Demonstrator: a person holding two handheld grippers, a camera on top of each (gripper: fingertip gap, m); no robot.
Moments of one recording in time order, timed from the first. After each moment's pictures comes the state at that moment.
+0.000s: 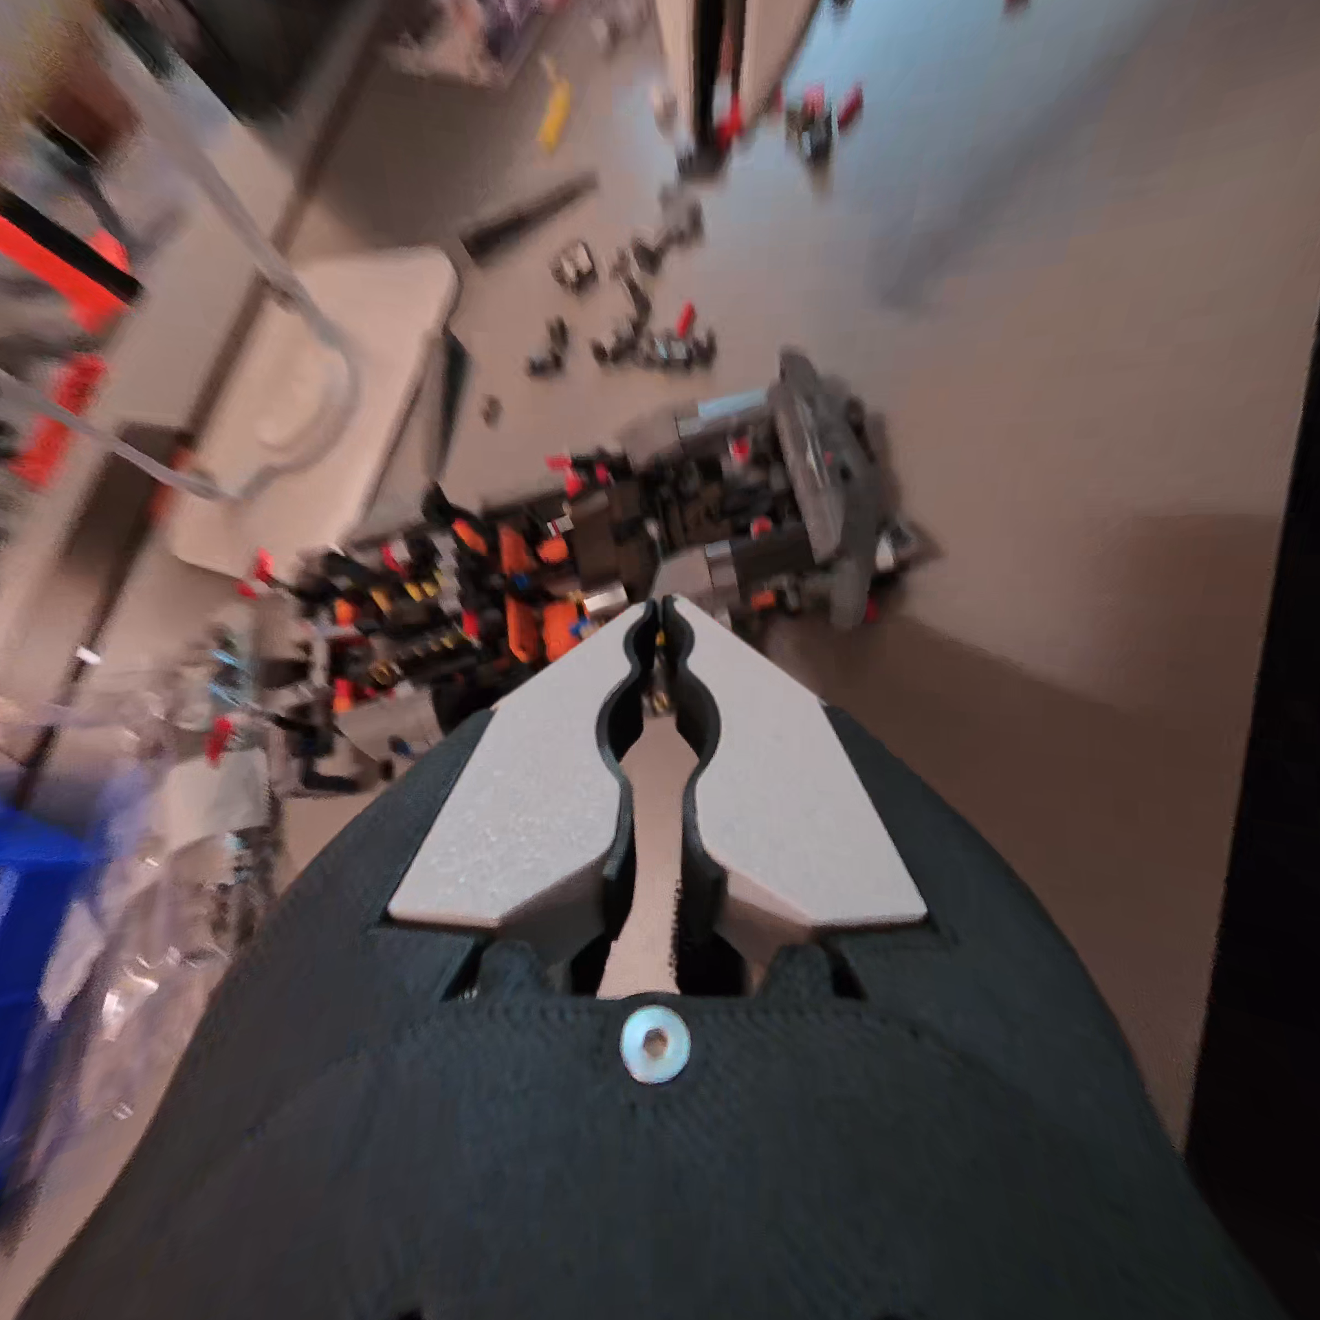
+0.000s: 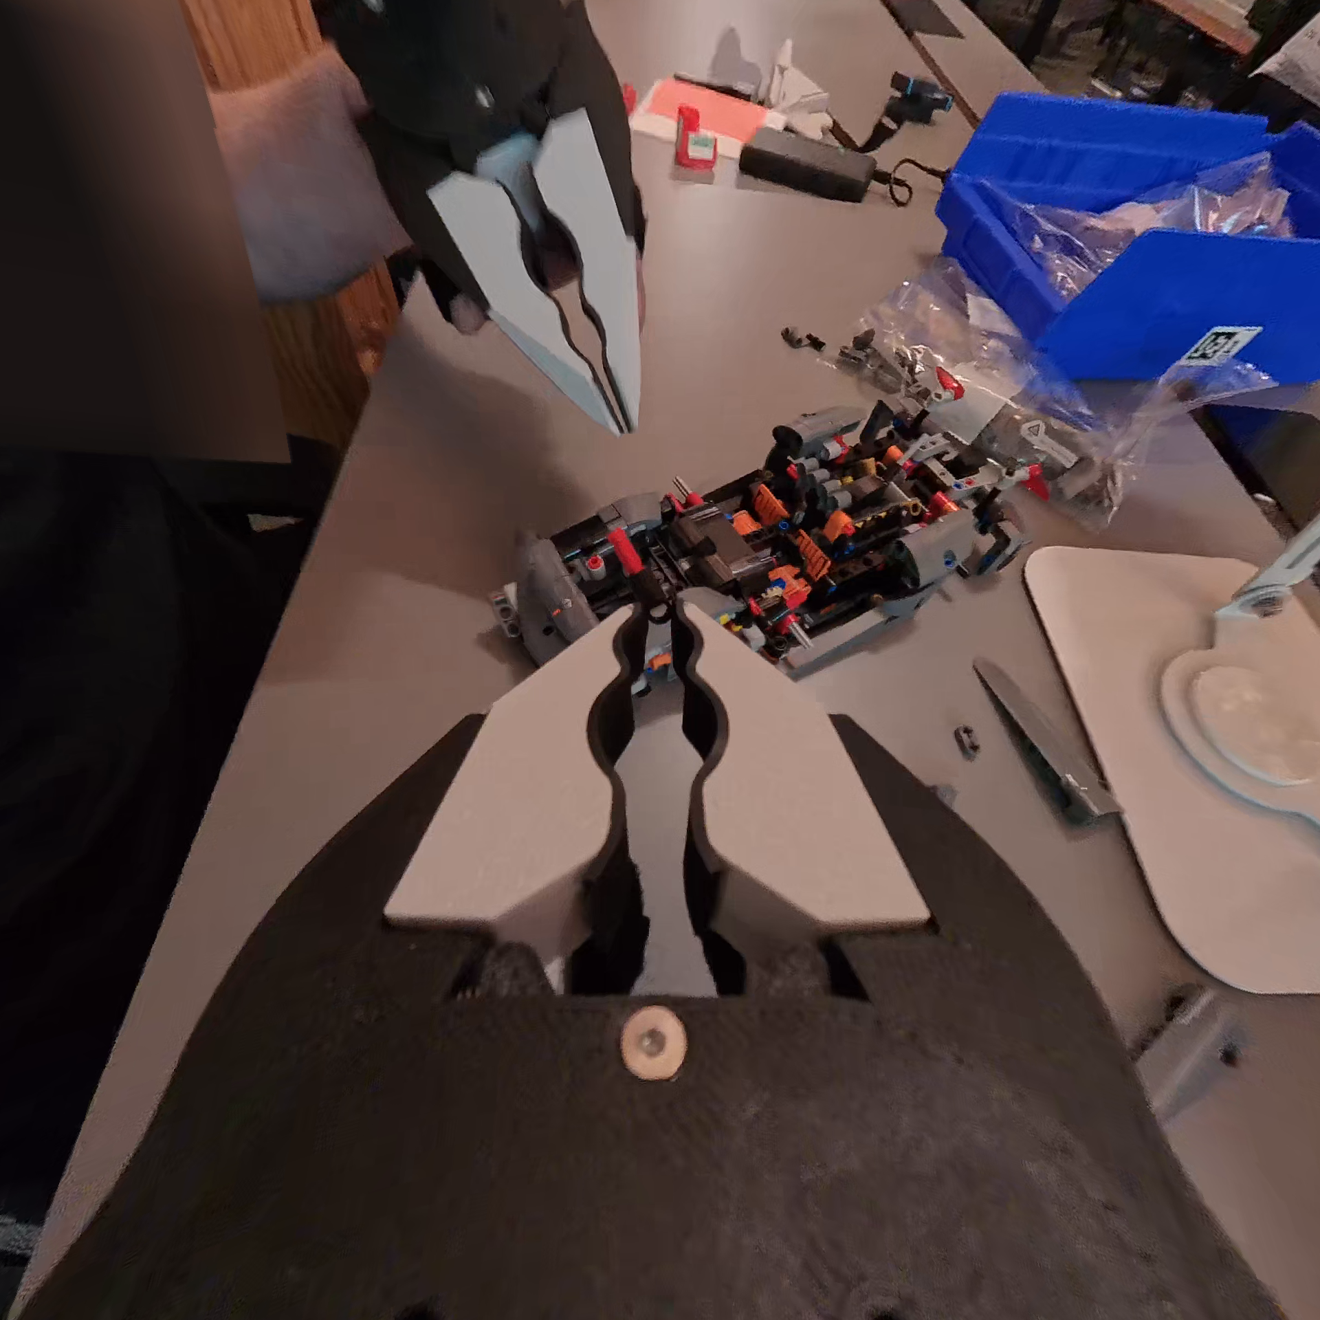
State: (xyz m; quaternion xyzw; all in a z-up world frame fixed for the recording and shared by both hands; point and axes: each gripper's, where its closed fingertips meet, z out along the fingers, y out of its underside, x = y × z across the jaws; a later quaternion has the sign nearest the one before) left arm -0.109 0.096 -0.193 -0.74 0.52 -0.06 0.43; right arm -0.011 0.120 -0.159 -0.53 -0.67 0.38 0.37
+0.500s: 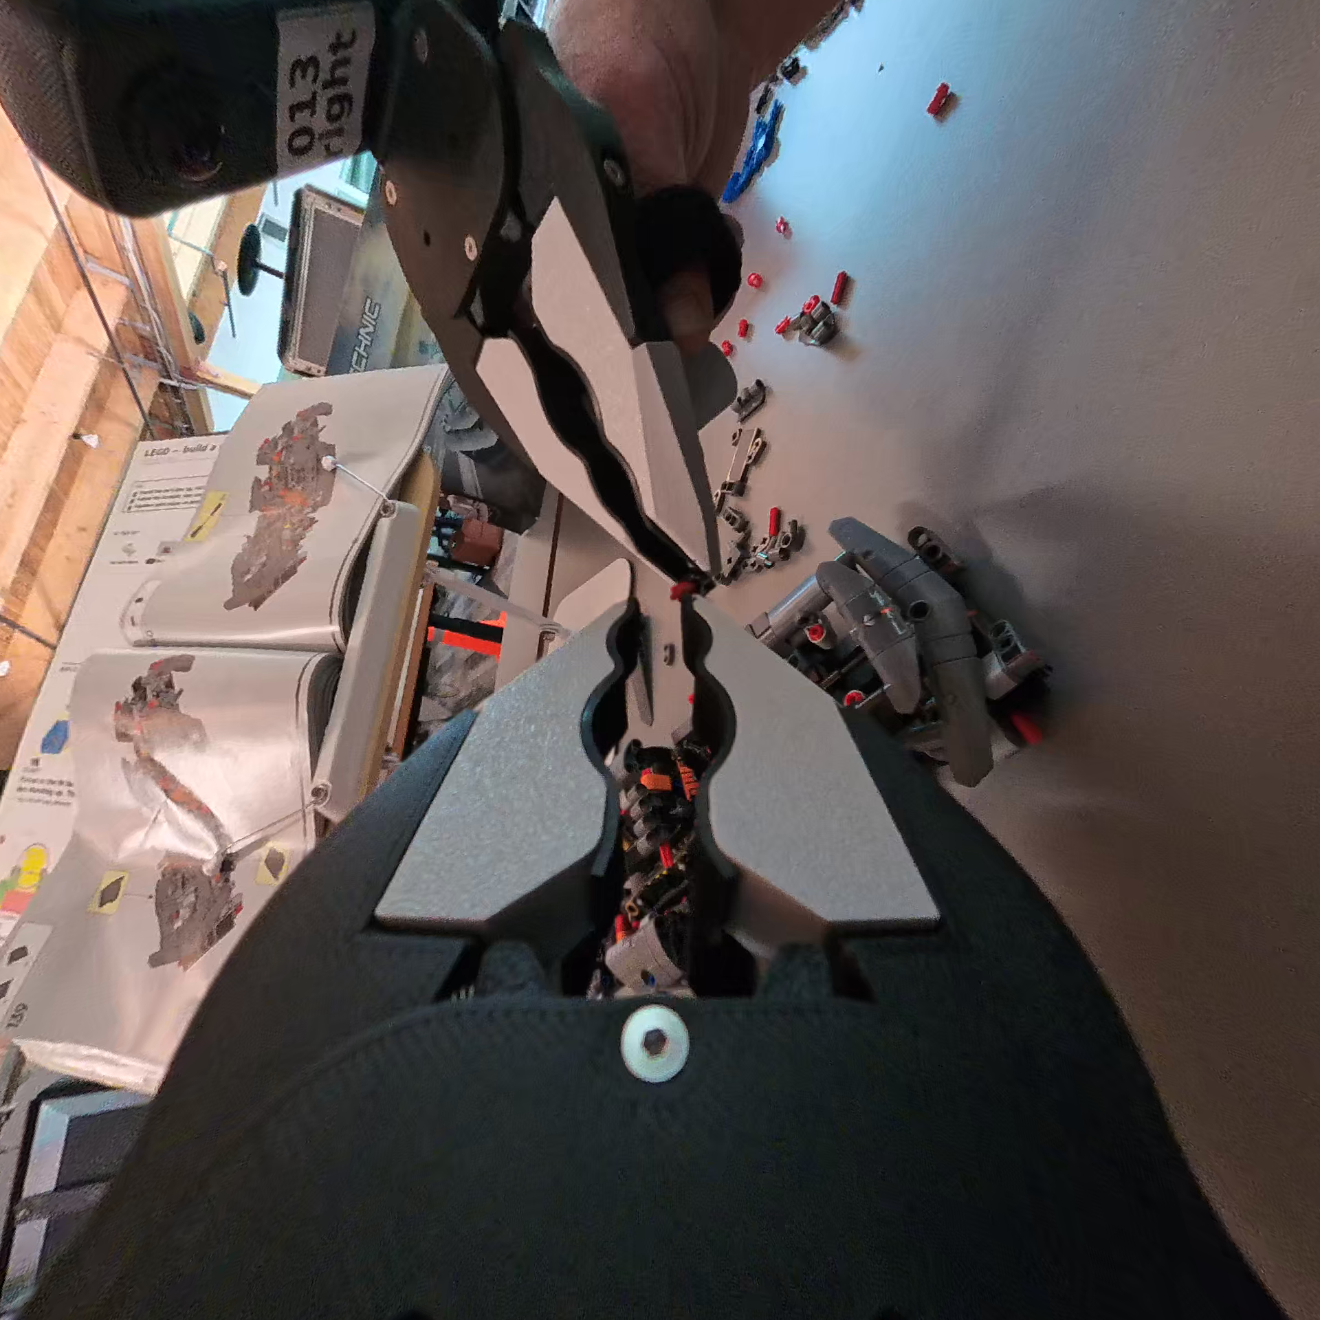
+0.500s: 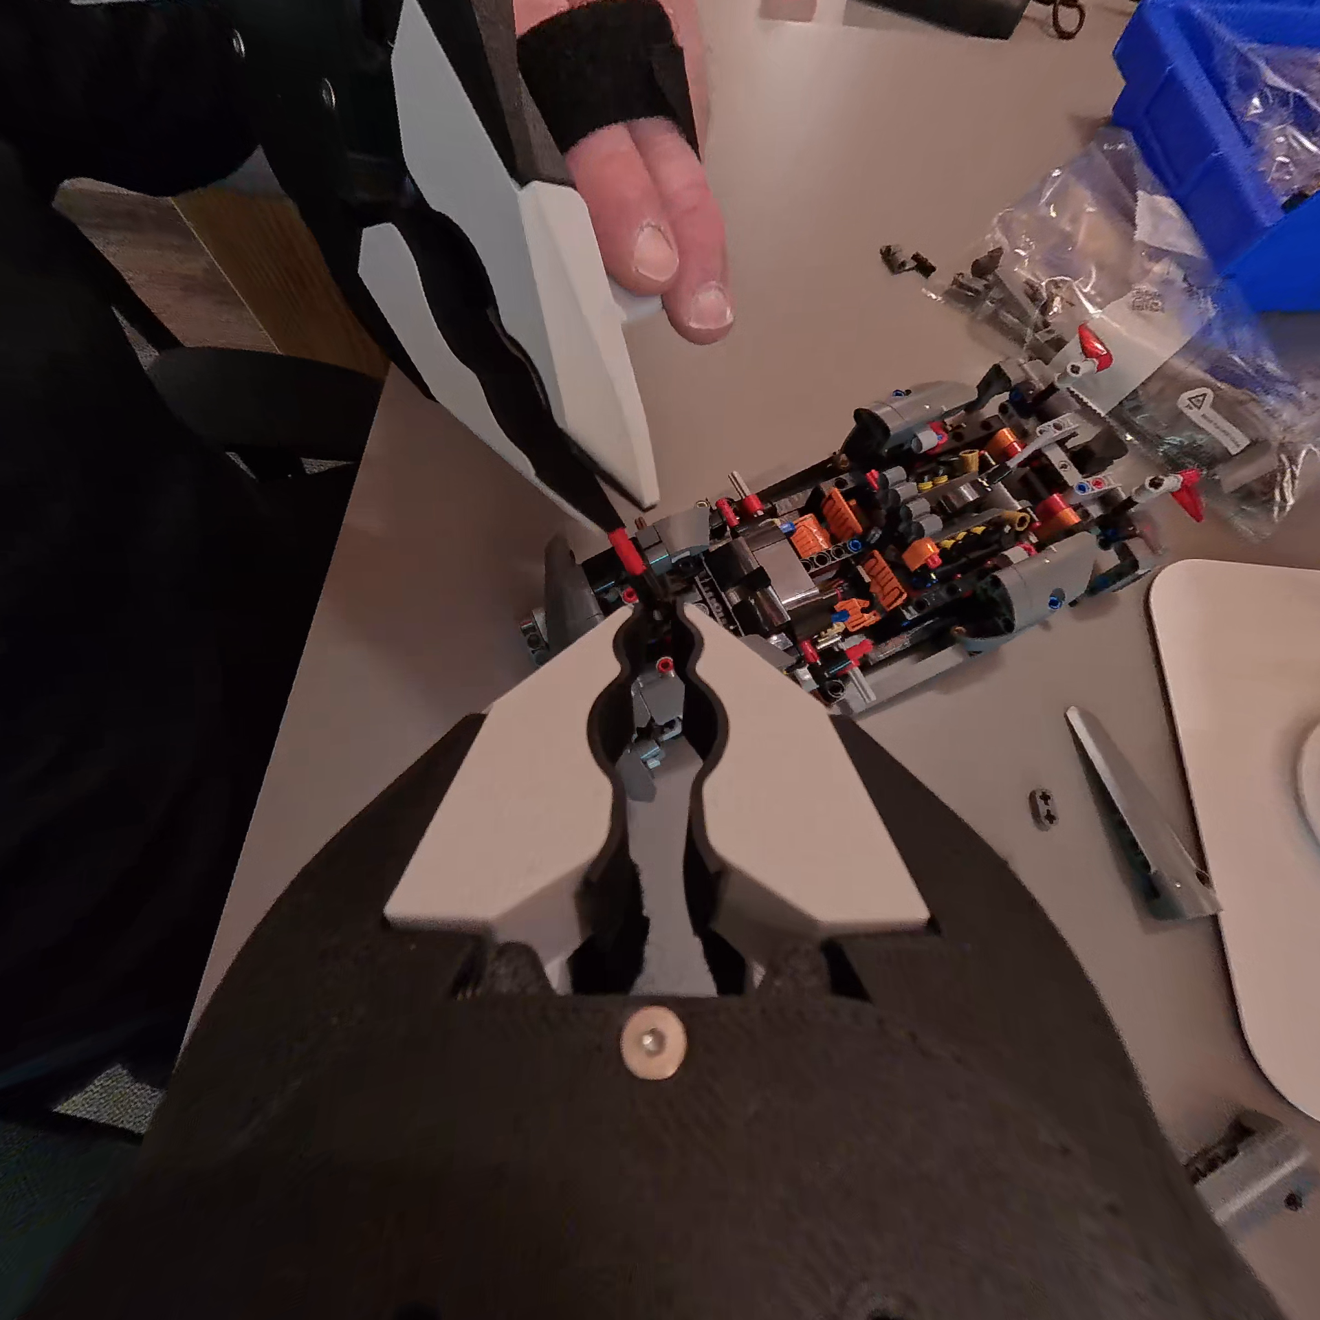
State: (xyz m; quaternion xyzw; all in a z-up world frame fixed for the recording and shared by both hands) left arm -0.052 0.098 -0.151 -0.49 0.64 0.11 0.58; right arm -0.049 0.103 -0.171 -0.54 -0.72 0.34 0.28
